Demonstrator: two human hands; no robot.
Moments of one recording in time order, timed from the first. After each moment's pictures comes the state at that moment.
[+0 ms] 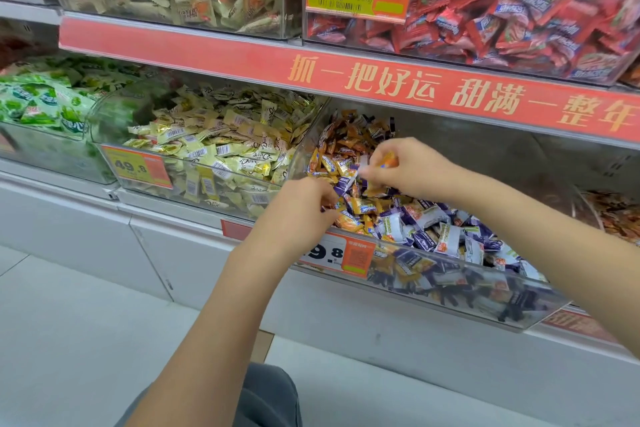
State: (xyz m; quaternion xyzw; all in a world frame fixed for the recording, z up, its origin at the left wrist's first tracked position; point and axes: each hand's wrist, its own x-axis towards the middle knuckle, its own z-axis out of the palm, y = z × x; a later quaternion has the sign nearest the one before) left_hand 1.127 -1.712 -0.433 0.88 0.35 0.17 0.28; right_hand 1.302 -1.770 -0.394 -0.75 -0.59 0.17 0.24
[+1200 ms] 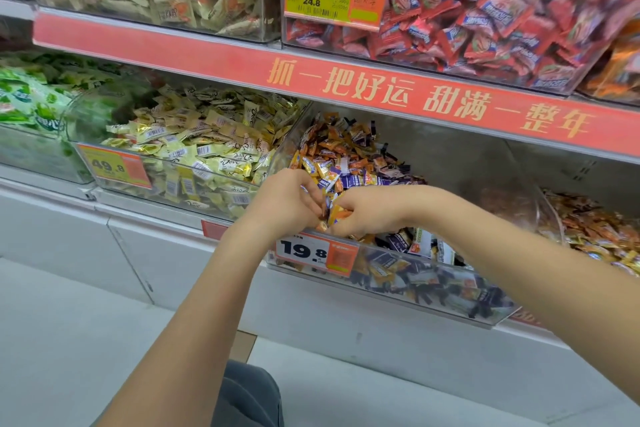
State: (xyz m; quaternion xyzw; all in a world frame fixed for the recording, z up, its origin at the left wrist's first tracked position) left_hand 1.142 -1.704 -0.427 0.82 0.39 0.15 0.39; right_hand 1.277 -1.774 -0.404 -0.73 -0.62 0.29 -0.02
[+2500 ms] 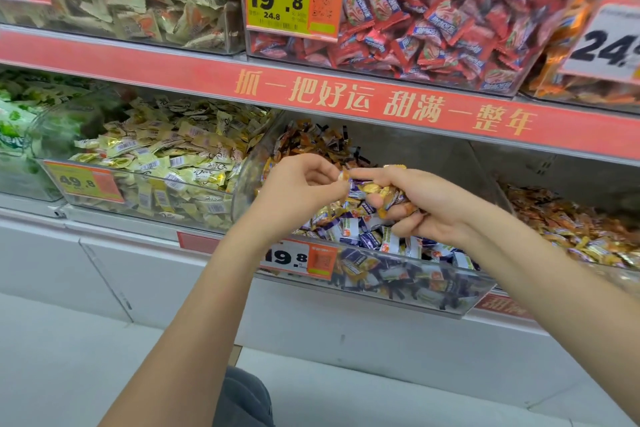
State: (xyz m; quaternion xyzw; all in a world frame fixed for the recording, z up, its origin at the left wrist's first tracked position) left_hand 1.166 -1.733 -0.410 0.79 0.26 0.29 0.47; right_hand 1.312 -1.843 -0.385 -0.64 -0.29 0.51 0.50
